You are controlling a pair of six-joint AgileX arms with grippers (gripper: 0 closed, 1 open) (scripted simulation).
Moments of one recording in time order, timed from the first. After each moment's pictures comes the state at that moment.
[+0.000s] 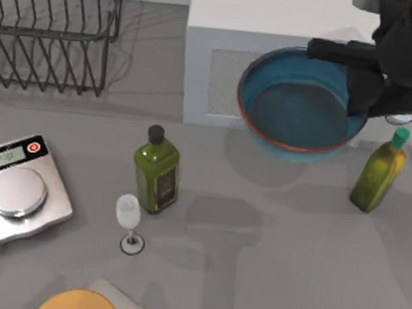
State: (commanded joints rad) left arm 0.00 0.00 0.00 0.00 0.00 0.00; right arm 0.43 1.78 1.75 -1.29 -0.09 0.46
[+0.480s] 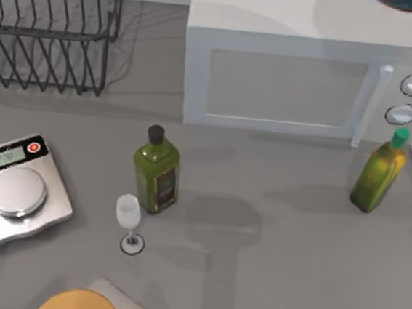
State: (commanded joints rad) left arm 0.00 0.00 0.00 0.00 0.00 0.00; right arm 0.05 1.58 1.51 -0.50 -0.37 0.22
